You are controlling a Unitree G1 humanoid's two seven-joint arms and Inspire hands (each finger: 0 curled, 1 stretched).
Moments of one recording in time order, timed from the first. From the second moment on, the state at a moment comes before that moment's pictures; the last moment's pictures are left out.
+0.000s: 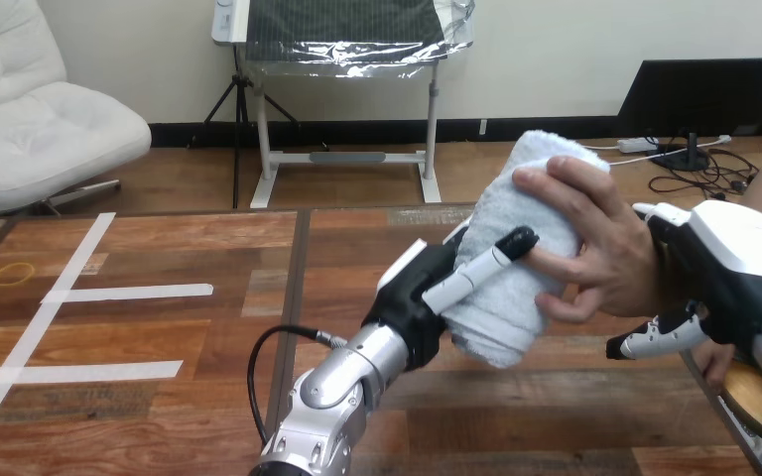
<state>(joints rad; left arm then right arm) -0.56 -0.16 -0.06 0.91 -0.07 -0.27 -0.36 -0.01 -0.66 0.04 -0.38 -0.68 0.41 0.36</state>
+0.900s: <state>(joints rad) -0.46 -0.06 -0.03 0.62 -0.13 -0.35 -0.45 0.22 -0.62 -0.17 -0.63 -0.63 0.39 0.33</state>
